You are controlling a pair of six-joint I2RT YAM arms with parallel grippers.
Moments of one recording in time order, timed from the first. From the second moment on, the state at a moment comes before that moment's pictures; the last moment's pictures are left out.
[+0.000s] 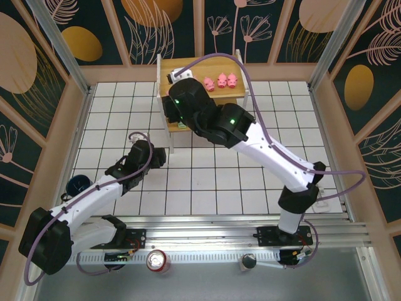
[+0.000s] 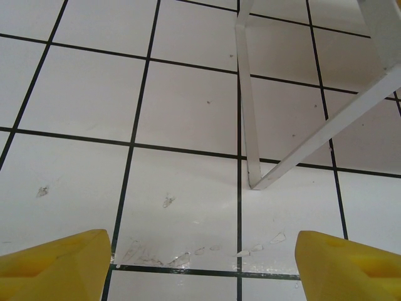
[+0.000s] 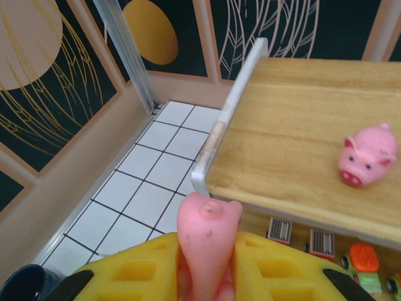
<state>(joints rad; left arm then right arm) -0.54 1.10 0.59 -0.23 -0.32 -0.55 1.11 1.81 2.27 -0.89 0.48 0.40</state>
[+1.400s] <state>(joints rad) -0.54 1.08 0.56 -0.22 -0.30 -0.55 0.90 2.09 2.52 -0.98 0.36 0.36</state>
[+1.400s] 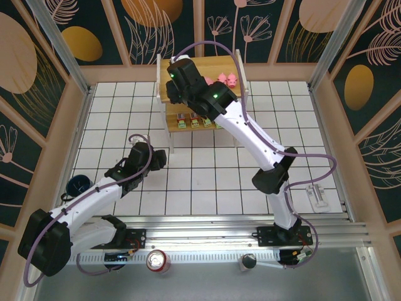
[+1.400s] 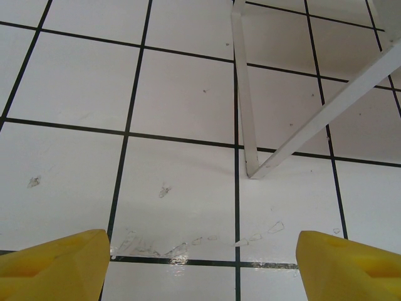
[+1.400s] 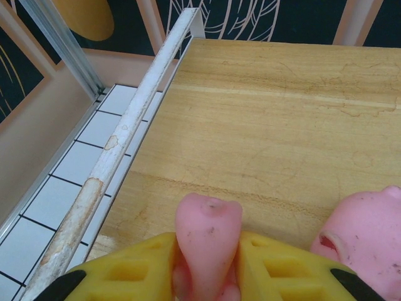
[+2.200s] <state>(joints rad) -0.54 1.08 0.56 -0.22 -0.29 -0.56 0.90 2.10 2.52 -0.96 0.37 0.34</state>
